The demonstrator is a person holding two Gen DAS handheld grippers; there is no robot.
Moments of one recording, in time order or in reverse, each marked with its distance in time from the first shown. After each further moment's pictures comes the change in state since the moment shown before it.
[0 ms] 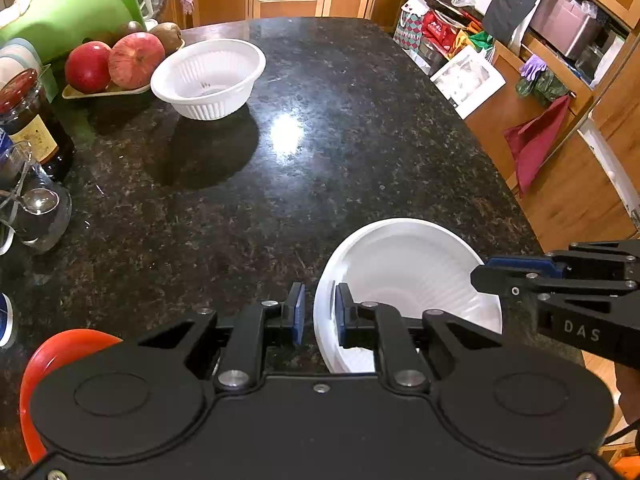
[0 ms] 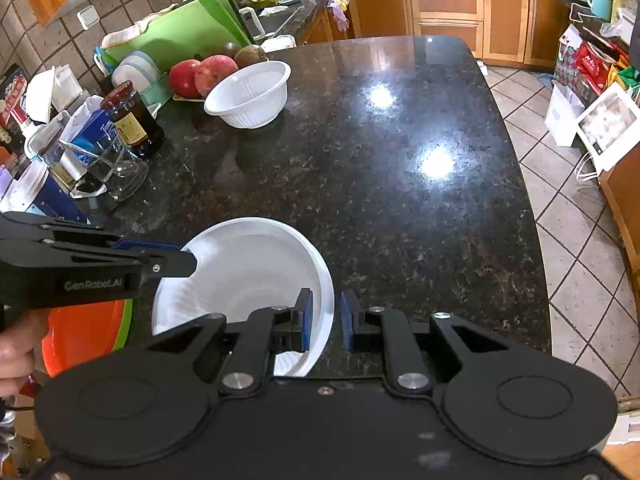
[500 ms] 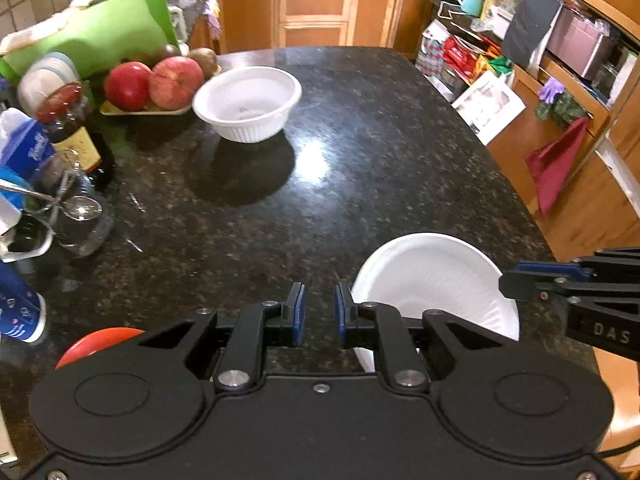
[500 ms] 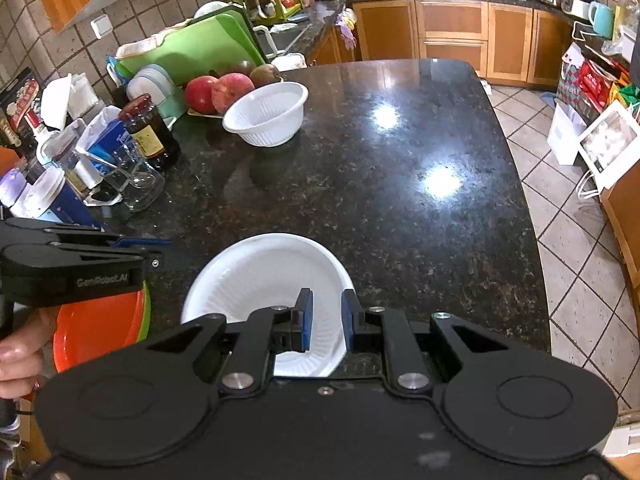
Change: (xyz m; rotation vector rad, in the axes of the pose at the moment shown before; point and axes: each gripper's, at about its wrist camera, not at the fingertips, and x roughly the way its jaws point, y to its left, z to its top) left arm -0.019 0.008 -0.009 -0.017 -0.092 0.087; right arm -0.020 0.015 -0.004 -0.026 -0.058 0.013
